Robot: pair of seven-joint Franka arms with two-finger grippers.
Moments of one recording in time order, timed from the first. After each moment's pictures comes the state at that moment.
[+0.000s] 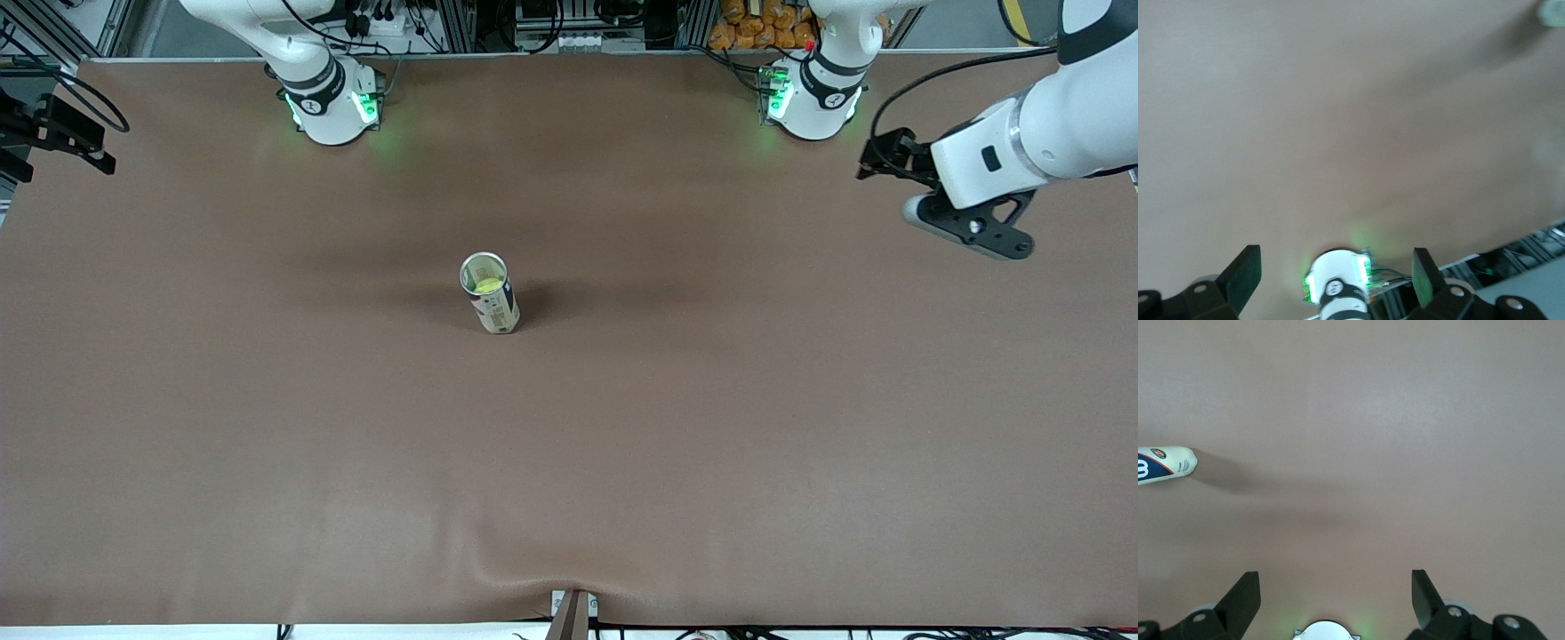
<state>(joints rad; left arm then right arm) 0.19 0.07 -0.39 -1.50 -0.08 1.26 0.12 0.07 -0.18 -0.13 -1.65 -0.01 1.44 -0.15</state>
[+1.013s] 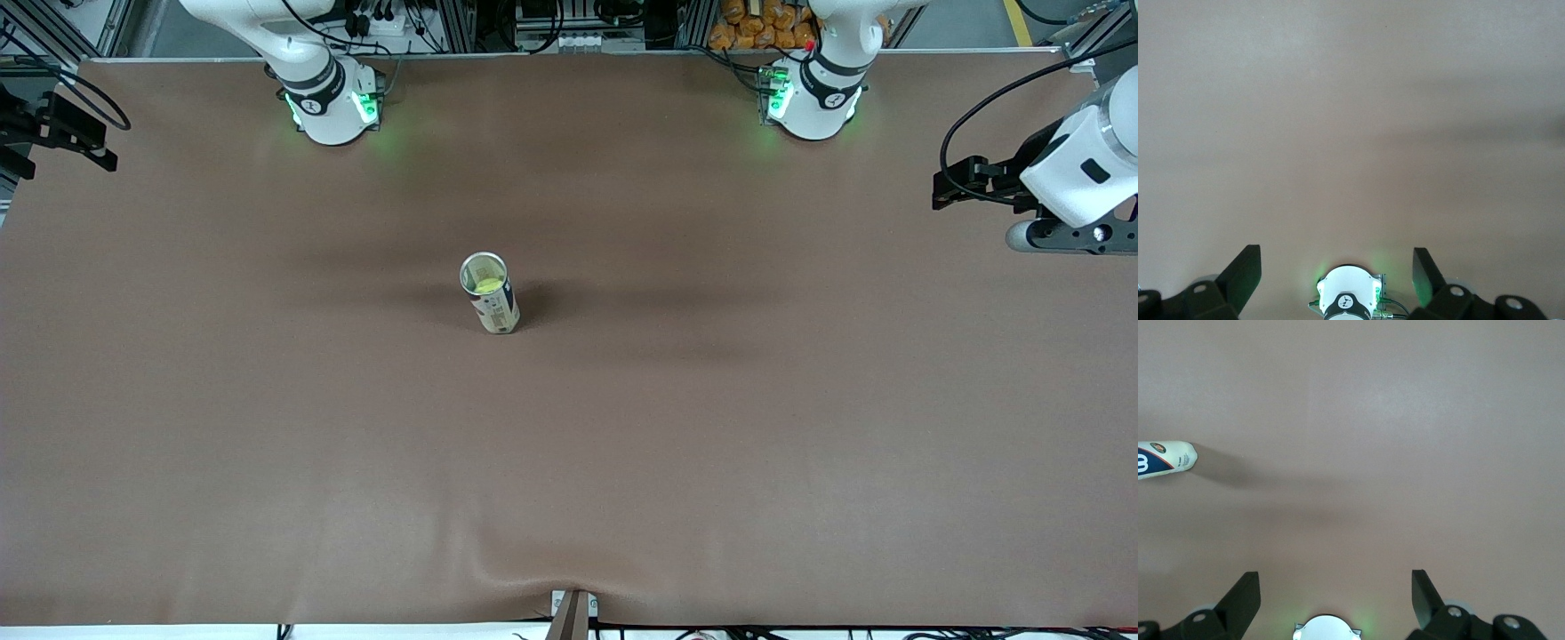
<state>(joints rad) 0.21 0.08 -0.35 -1.44 0.03 1.29 -0.07 0.07 -0.18 -0.13 -1.65 -0.01 1.42 -0.15</state>
